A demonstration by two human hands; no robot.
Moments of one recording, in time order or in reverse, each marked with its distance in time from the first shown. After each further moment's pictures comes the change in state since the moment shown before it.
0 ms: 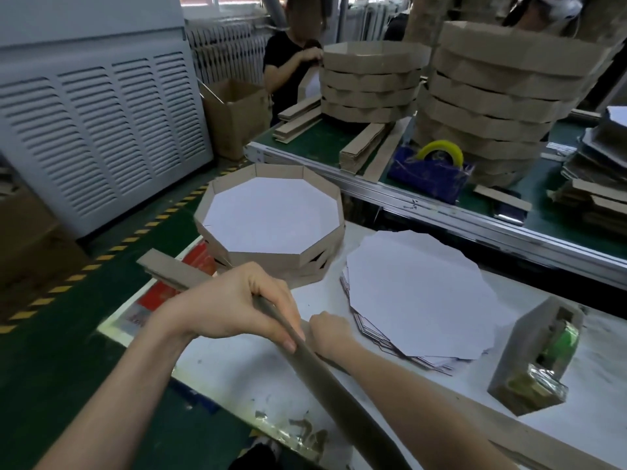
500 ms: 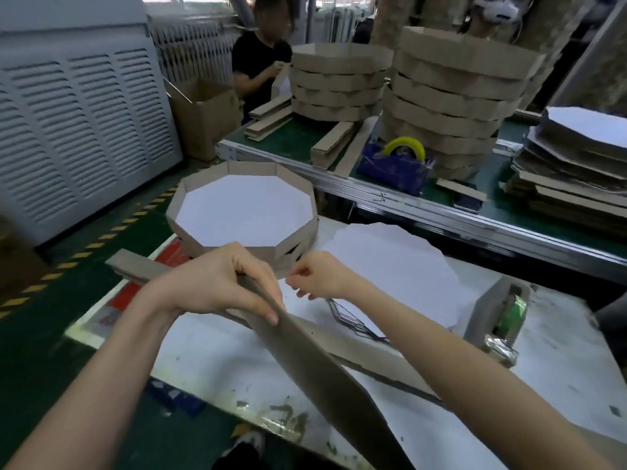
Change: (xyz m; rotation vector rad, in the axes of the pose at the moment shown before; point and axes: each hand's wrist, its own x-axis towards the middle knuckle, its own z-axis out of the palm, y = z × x) left_hand 0.007 0.007 0.002 0.077 -0.020 0.041; right_hand -0.077 0.010 -0.137 0.570 0.045 -0.155
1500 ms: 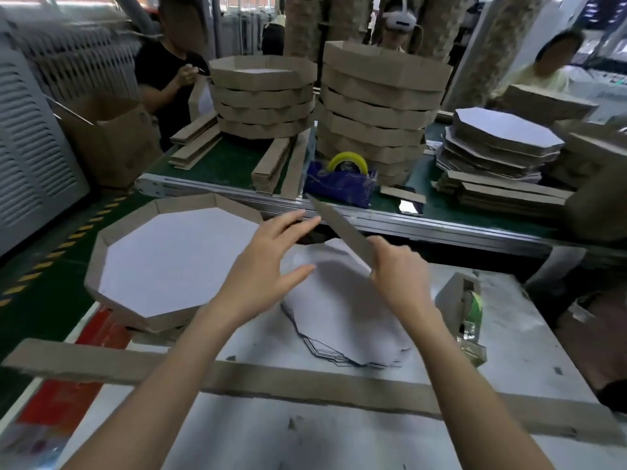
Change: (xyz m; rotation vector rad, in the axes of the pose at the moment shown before) left_hand 0.142 -0.036 -0.023 0.489 0.409 0.256; right_hand -0.046 0.039 -0.083 -0.560 0.825 0.461
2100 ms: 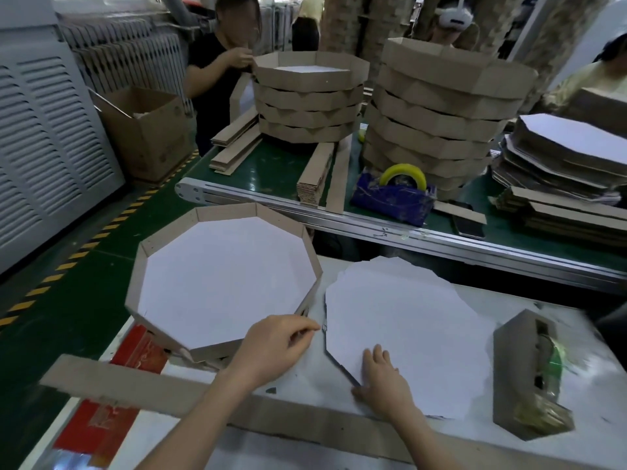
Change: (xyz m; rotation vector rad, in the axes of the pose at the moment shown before) left_hand -0.049 -0.127 0.032 0.012 -0.223 -0.281; right_hand -0.040 -0.032 0.201 -0.084 -0.771 0.030
